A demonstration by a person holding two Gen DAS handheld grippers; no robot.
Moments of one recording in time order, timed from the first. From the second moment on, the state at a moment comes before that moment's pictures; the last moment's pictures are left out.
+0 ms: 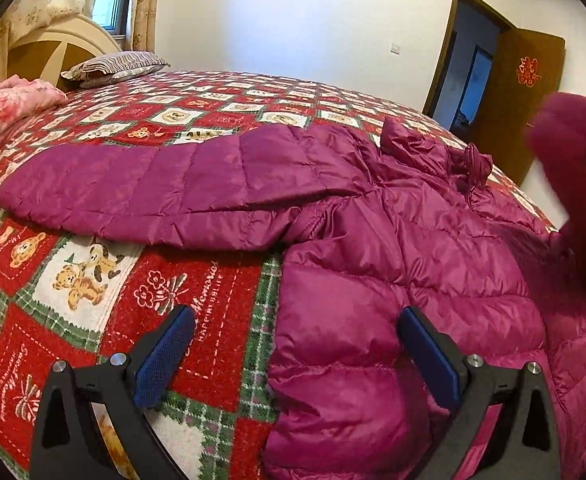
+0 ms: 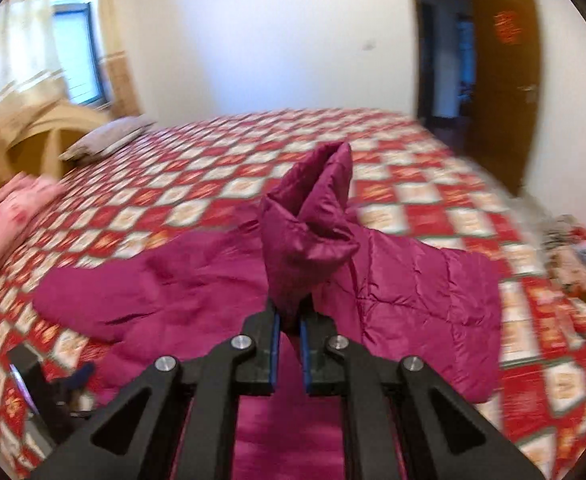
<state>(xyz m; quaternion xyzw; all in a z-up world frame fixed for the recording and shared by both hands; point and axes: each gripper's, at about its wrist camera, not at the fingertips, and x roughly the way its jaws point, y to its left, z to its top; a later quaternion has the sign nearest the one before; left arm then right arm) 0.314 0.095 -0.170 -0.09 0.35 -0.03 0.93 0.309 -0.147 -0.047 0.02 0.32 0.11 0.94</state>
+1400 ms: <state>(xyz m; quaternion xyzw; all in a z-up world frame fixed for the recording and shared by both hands) 0.399 0.008 -0.090 0.01 0.34 0.00 0.94 0.345 -0.258 -0.117 0.12 0.39 0.05 0.91</state>
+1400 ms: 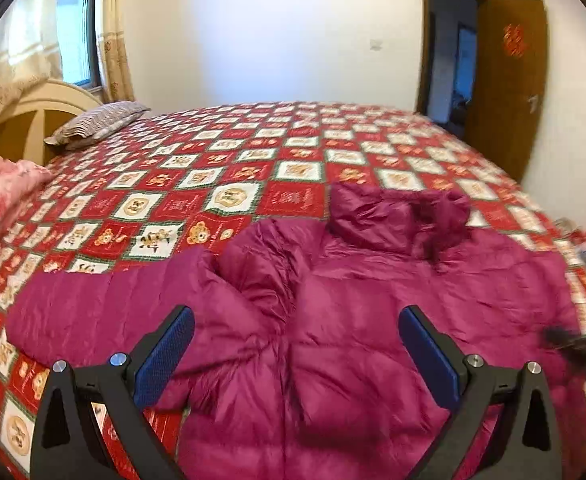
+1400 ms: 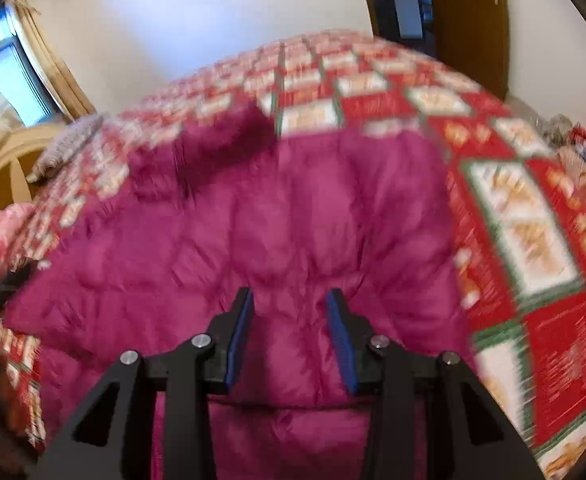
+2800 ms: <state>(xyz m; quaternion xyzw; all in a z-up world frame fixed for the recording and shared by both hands) 0.377 0.346 -0.137 -0.31 0.35 0.30 0.83 0.382 -0.276 -0.159 0.03 0.38 -0.06 0.92</state>
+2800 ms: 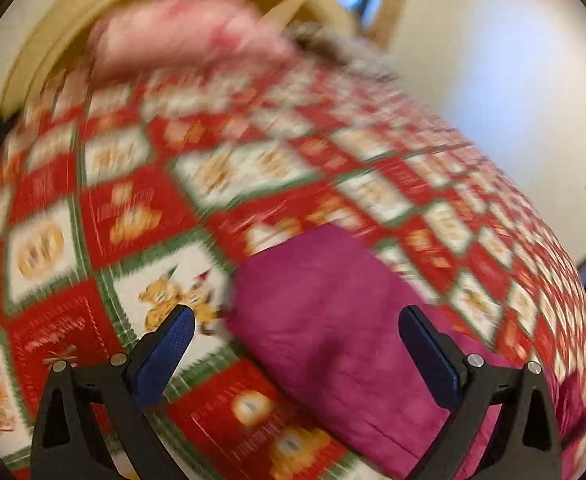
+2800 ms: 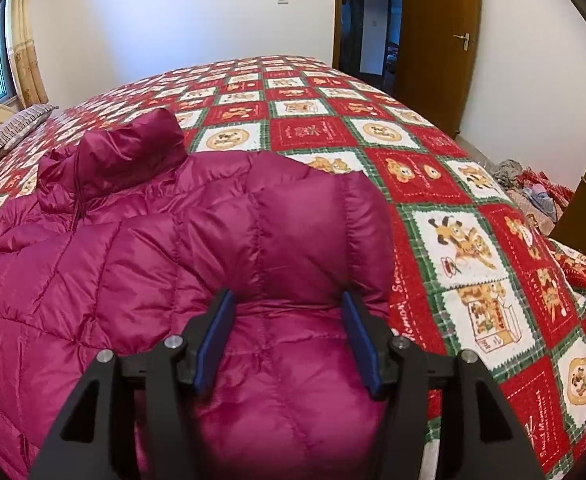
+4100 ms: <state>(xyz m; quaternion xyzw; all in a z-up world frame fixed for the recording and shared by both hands) 0.369 -0.046 -0.017 -0.04 0.22 -0.19 0.96 0.381 -0.281 -0.160 0.05 0.37 -0.04 0.93</state>
